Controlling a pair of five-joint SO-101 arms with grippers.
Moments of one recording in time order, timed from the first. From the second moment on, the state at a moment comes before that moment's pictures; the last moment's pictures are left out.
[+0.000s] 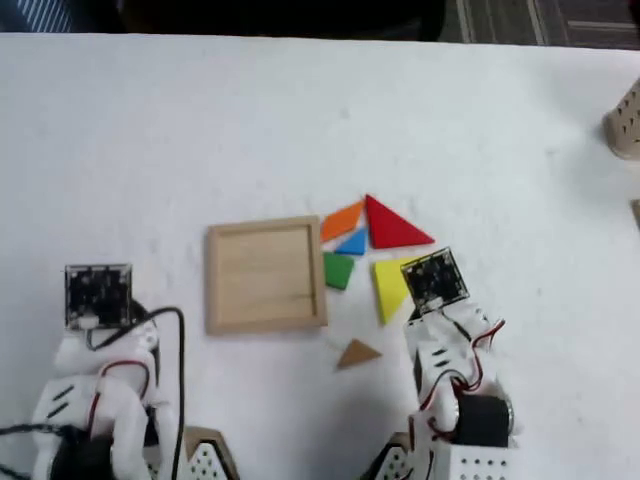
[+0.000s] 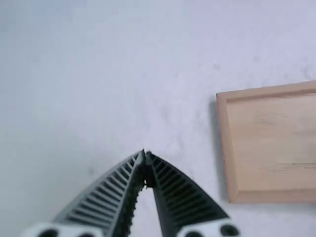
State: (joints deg) left arm -17.5 -104.7 66.4 85.2 -10.9; right arm -0.4 -101.4 82.5 69.4 28.7
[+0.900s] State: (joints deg) left arm -17.5 -67.7 74.1 56.3 -11.1; right arm -27.4 -41.0 51.9 63.3 4.1
